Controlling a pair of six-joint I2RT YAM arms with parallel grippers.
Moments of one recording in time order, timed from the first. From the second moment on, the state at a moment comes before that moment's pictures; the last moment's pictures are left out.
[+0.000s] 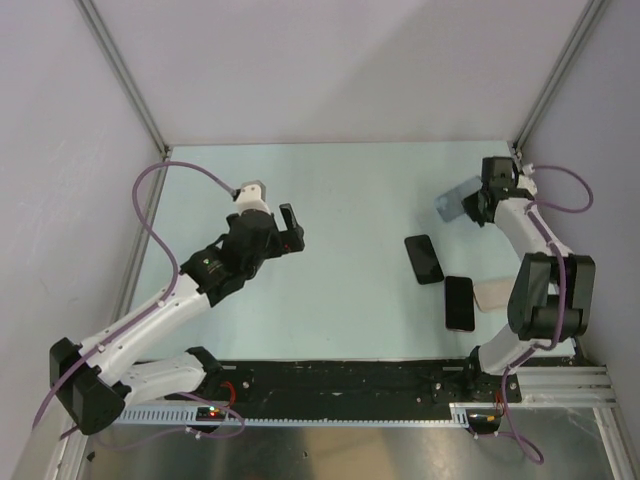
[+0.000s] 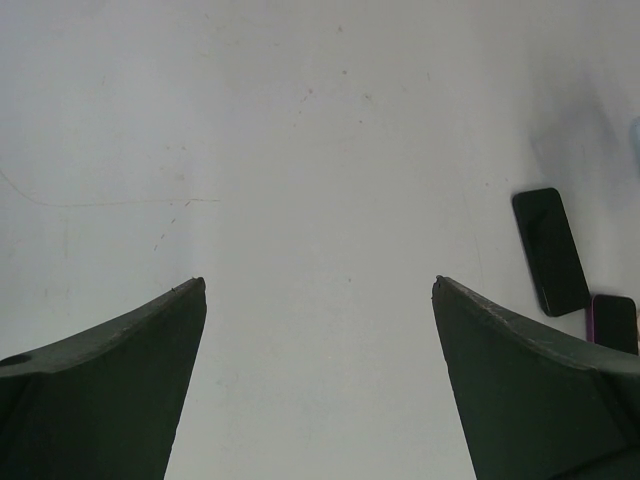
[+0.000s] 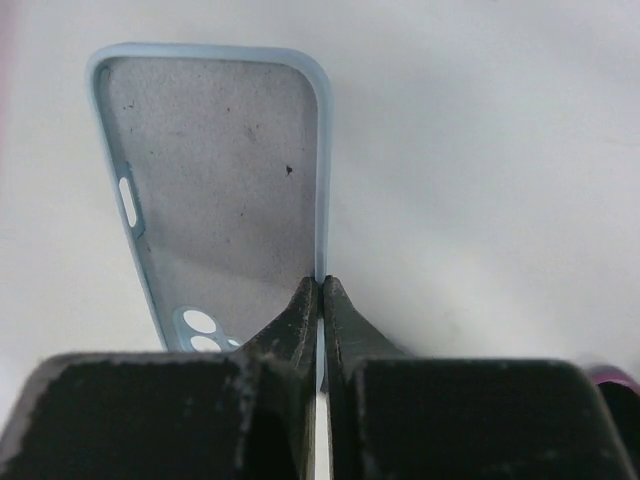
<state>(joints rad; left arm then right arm) -0.73 1.06 0.93 -0.41 -0.44 -0.63 -0.07 1.65 1.17 -0.48 0.21 0.98</state>
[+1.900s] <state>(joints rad) -0.75 1.70 1.03 -0.54 -0.52 -1.37 0.43 1.19 1.10 -0.52 0.42 0.94</state>
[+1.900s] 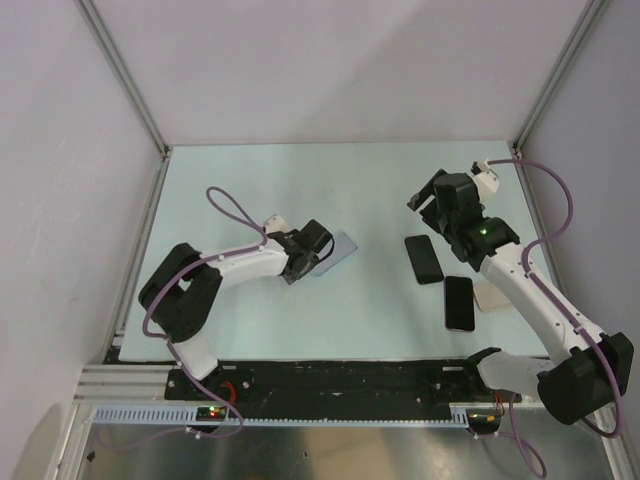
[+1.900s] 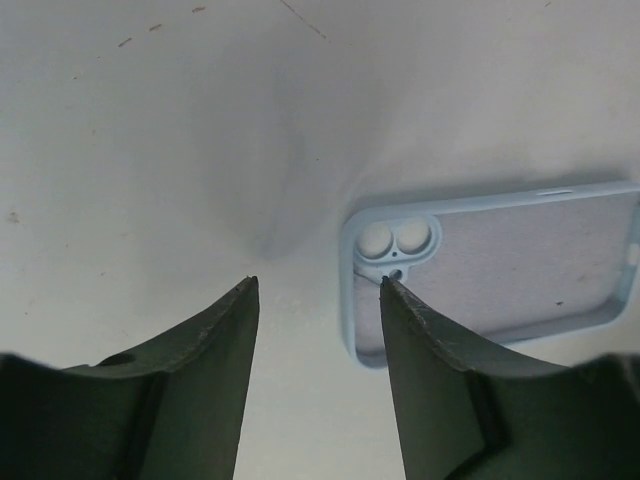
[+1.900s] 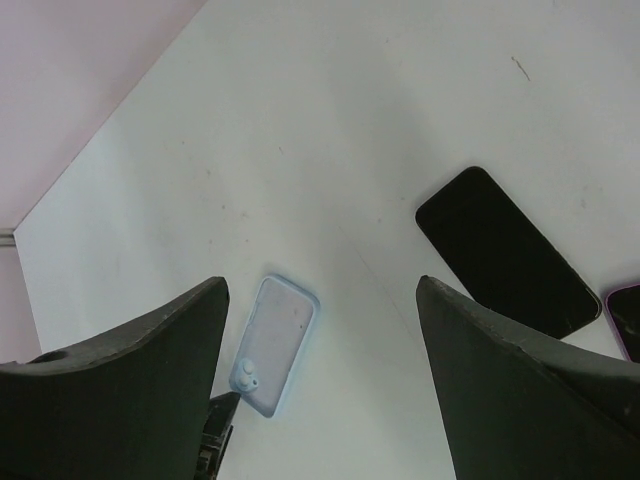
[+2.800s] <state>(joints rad) -0.54 1.76 1.11 -0.37 -0.23 -0.46 0.34 1.25 1.09 -0.49 0.24 0.74</state>
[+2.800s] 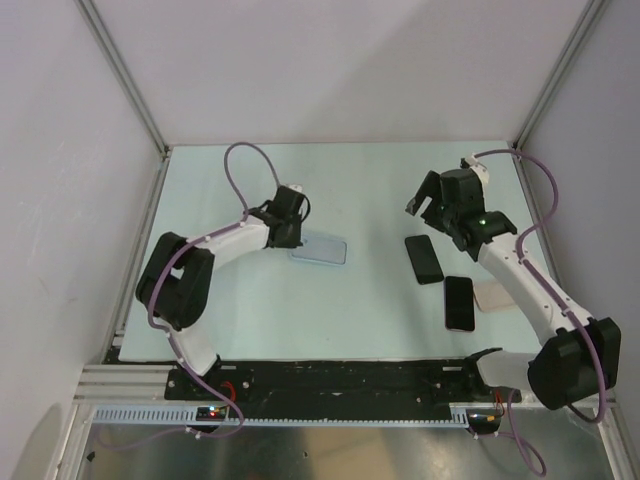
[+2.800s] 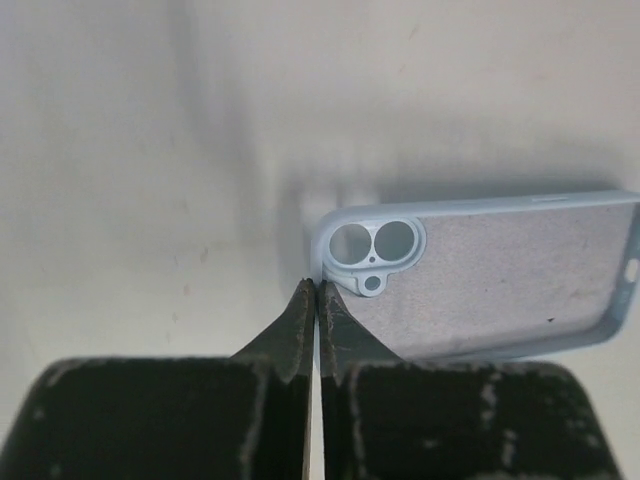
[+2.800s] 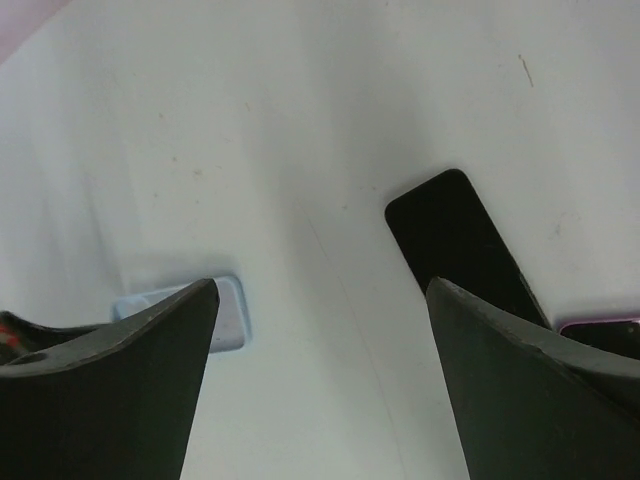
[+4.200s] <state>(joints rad) -0.50 1.86 1.28 -0.49 0.17 0.29 0.17 1.69 1.00 -0.41 -0.09 0.52</state>
